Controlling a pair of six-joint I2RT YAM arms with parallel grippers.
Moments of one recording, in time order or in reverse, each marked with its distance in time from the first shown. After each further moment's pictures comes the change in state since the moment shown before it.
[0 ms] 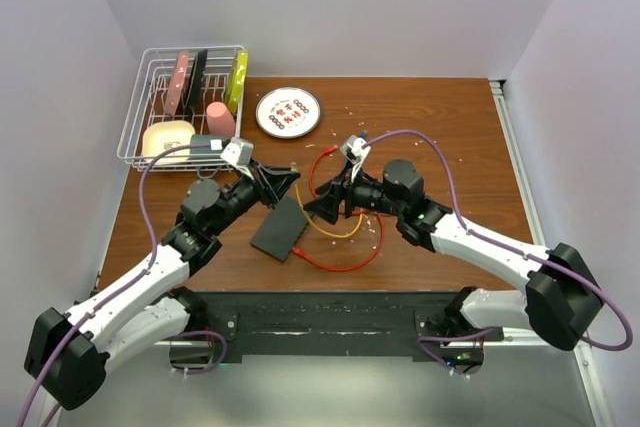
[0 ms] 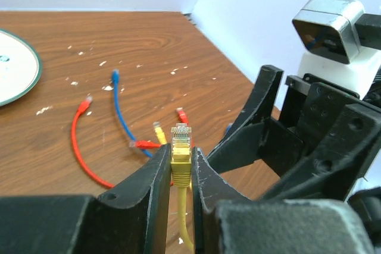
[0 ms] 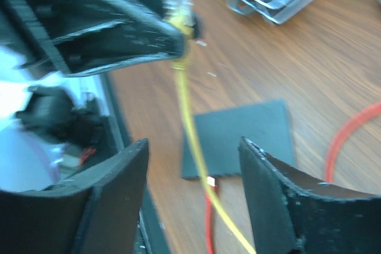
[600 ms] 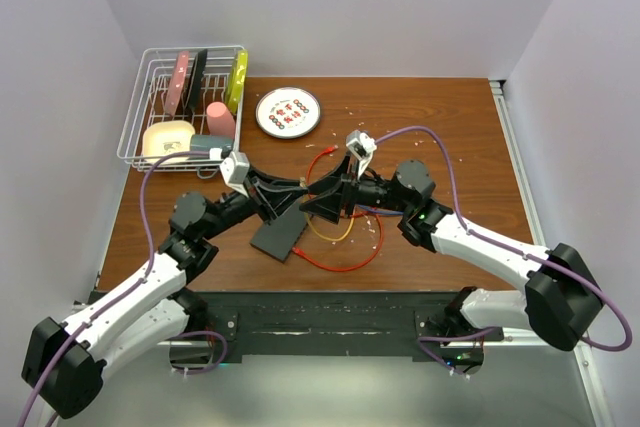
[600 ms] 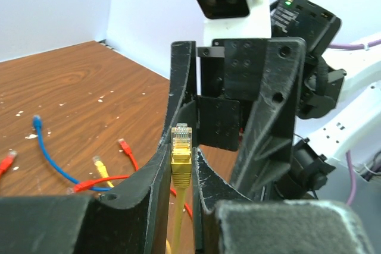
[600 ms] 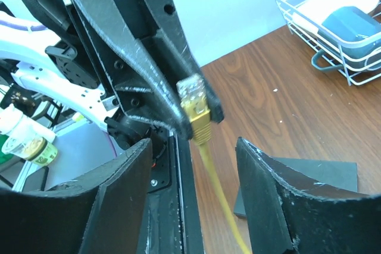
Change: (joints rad) left arm 0.000 -0.075 -0.052 0.183 0.308 0.011; right arm -0.014 -0.007 -0.024 0.305 -0.232 0.161
